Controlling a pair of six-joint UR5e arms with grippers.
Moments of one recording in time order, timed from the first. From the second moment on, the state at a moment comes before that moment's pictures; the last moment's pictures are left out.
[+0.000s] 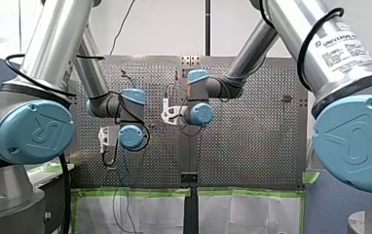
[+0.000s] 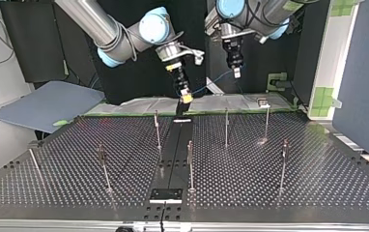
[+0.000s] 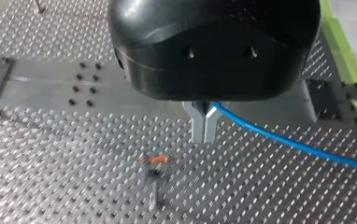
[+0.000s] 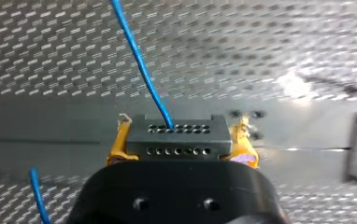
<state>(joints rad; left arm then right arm) -0.42 -1.87 -2.32 -2.15 -2.20 -1.61 2.42 -1.05 1.66 -0.59 1.69 1.58</state>
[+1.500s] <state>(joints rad) -0.19 -1.48 -2.10 -2.52 -2.19 -1.63 2.48 -1.01 1.30 -0.31 1.66 1.62</state>
